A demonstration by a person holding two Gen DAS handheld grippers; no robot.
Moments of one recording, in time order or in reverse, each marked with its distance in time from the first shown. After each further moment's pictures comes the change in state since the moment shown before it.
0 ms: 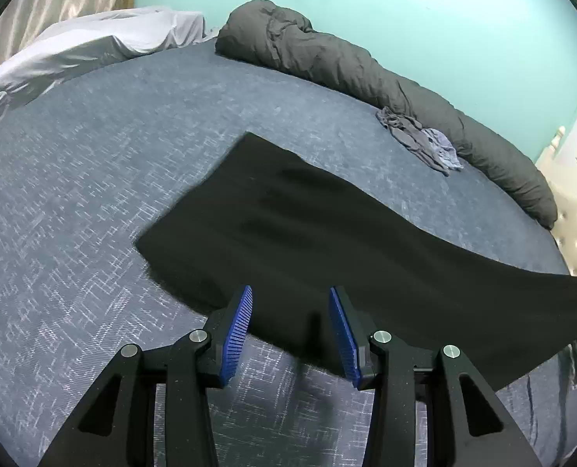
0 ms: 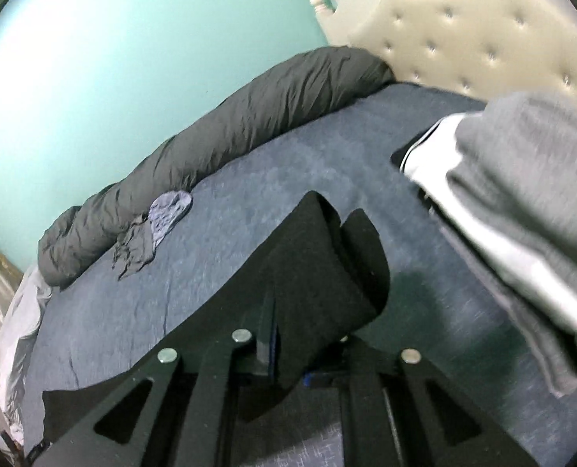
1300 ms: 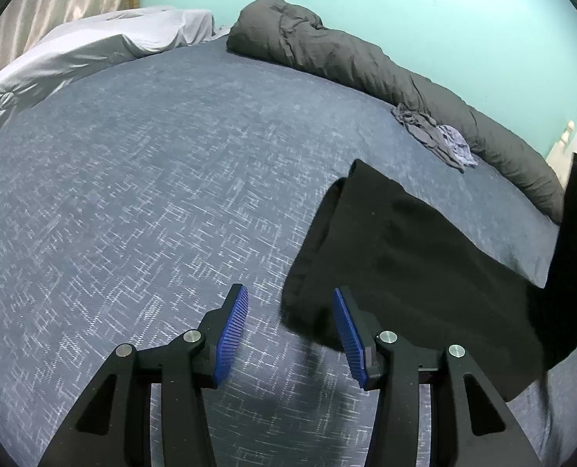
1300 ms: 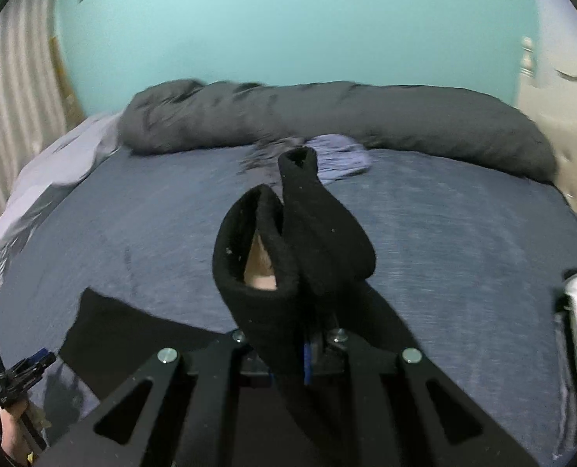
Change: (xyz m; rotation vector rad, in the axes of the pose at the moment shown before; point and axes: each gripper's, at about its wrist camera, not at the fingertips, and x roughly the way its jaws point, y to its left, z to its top) left arm 0.004 0.027 0.005 0.006 0.002 0.048; right arm 0.034 0.357 -0.093 -0.570 0.181 0.194
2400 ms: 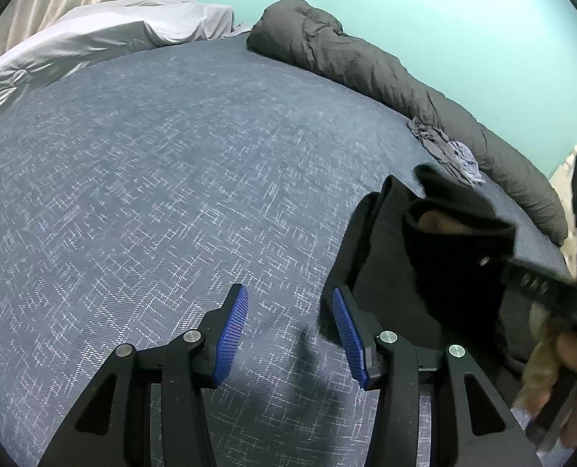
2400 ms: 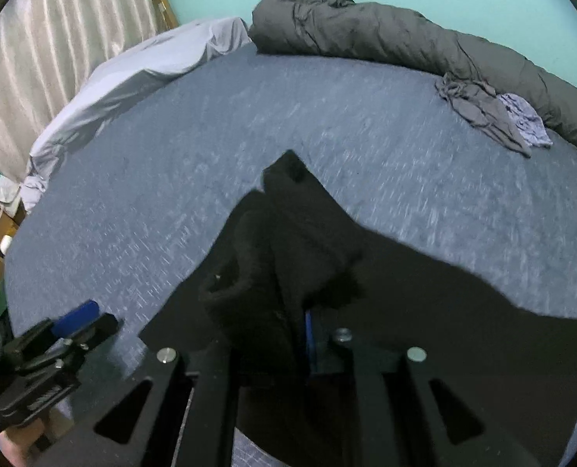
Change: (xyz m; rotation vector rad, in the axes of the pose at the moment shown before) left arm 0.002 0.033 0.005 -0.067 -0.002 -0.013; right arm 0.131 0.266 -0.085 -0.178 0.220 0.224
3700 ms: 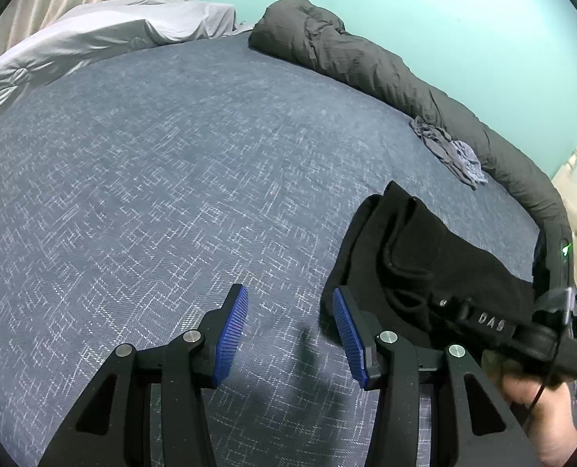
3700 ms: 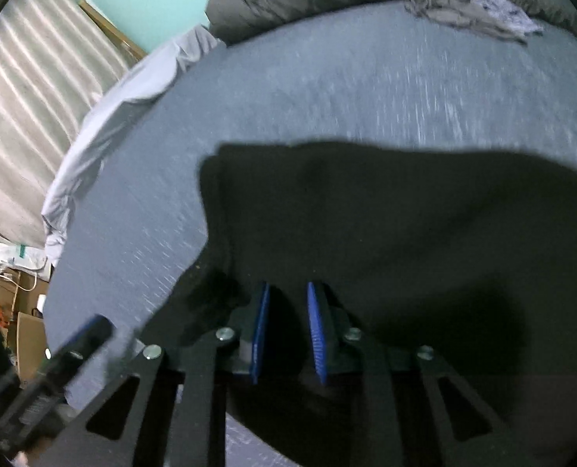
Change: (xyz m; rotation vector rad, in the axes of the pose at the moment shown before) left arm 0.004 0.000 0.000 0.001 0.007 0.007; right arm 0.047 -0.026 -0.035 0.270 0.024 0.161
